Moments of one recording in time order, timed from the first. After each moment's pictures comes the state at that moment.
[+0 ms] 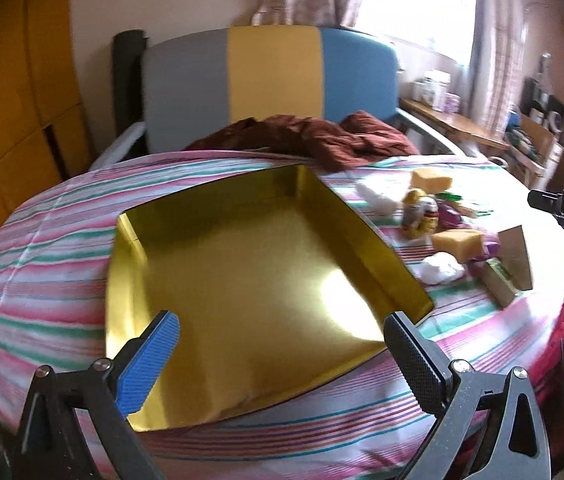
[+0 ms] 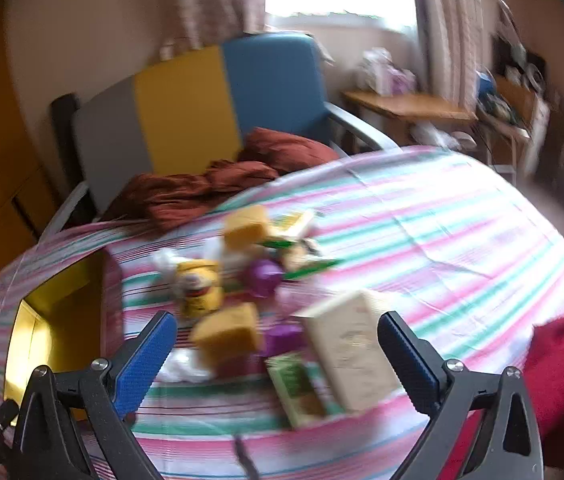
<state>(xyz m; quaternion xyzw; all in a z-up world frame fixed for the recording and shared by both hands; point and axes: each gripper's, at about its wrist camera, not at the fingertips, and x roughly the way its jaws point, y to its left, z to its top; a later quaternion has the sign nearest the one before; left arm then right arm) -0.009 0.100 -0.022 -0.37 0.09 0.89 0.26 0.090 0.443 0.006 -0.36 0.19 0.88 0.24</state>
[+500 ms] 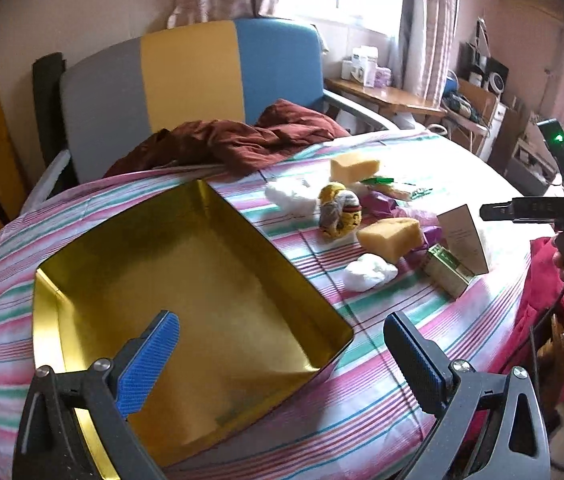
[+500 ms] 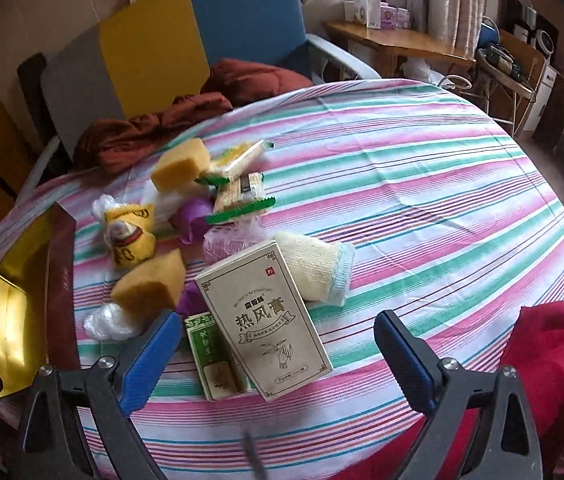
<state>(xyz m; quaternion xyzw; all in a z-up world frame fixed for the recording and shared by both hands) -0.010 0.178 -0.019 -0.37 0.14 0.84 0.36 0.083 0.485 -0.035 -0.47 0.19 0.83 0.22</state>
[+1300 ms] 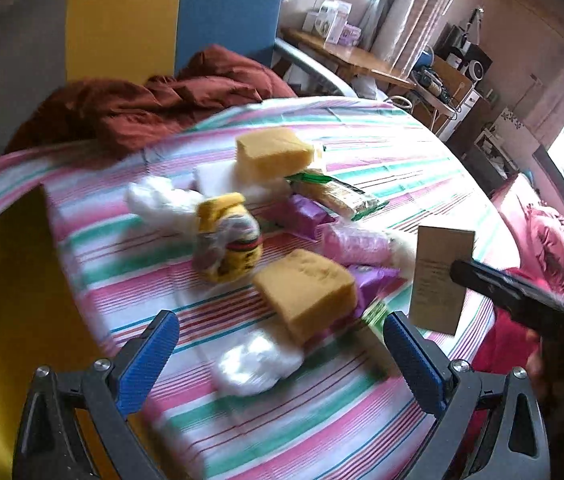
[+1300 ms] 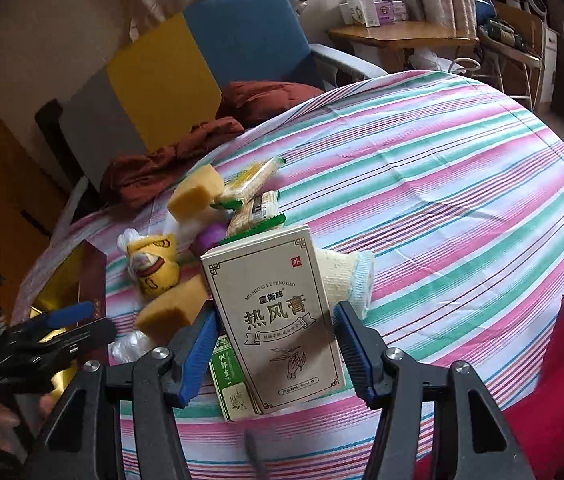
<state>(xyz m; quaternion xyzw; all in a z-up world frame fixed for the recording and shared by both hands) -0.061 0.328 -0.053 -0.49 0.10 0.75 0.42 0.099 0.506 -0.038 -0.40 0.28 0.86 0.18</state>
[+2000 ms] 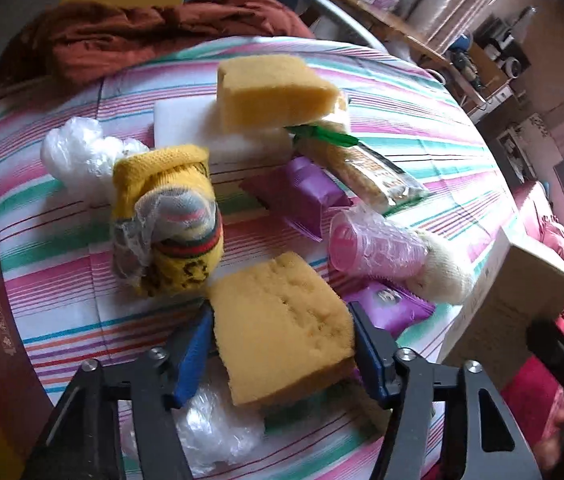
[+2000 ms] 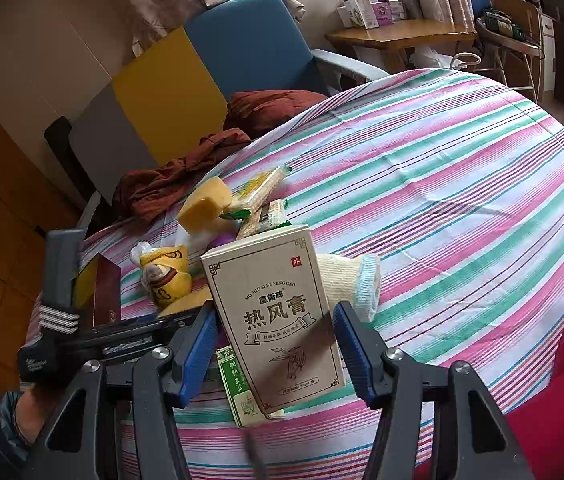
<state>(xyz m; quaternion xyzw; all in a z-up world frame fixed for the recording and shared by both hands) -0.073 0.380 -0.107 -0.57 0.09 0.72 0.39 0.108 0.511 -0.039 -0.37 0.30 0.86 0.17</state>
